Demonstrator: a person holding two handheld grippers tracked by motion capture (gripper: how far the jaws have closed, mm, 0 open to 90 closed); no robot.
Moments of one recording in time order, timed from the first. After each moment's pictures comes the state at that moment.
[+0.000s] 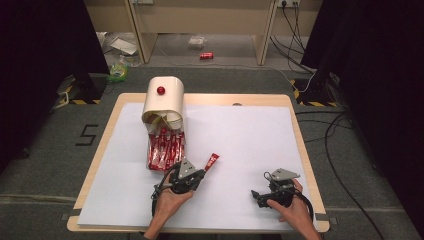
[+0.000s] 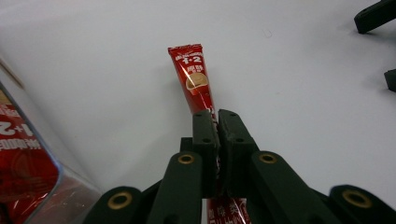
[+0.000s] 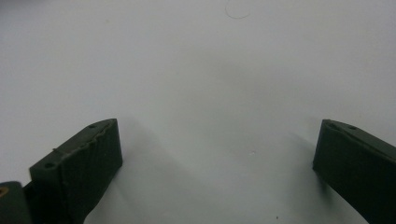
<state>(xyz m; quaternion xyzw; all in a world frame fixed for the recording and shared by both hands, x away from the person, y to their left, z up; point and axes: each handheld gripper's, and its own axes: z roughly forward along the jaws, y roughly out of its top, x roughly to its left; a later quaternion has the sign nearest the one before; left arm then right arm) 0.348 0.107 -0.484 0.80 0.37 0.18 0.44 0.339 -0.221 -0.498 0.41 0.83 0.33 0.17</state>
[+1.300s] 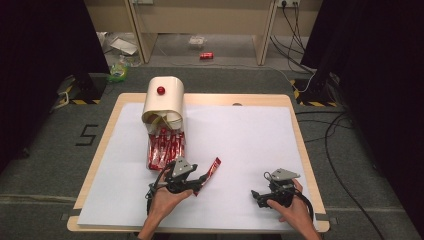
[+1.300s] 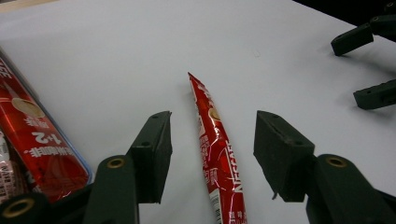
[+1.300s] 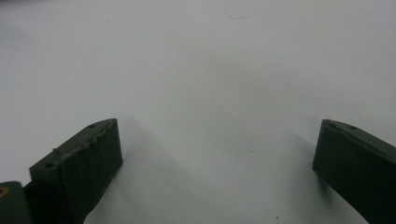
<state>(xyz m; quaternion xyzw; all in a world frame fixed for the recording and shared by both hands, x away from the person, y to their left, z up) 0.343 0.117 -0.466 0.79 0.38 0.16 0.46 0.339 -0.221 -0.498 0.41 0.83 0.33 0.17</state>
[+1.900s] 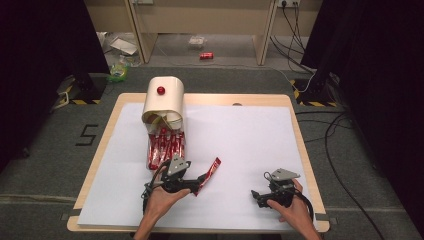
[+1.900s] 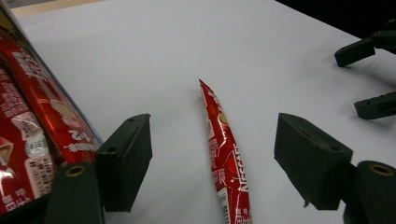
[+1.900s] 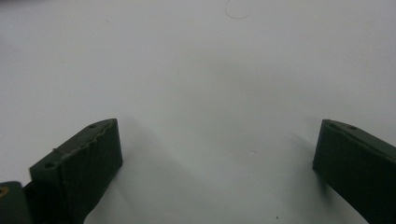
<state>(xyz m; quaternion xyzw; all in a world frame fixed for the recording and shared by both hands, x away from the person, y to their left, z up) 0.341 0.128 -0.456 0.78 0.39 0.17 0.47 0.339 -0.221 -0.498 0.41 0.83 0.33 0.17</state>
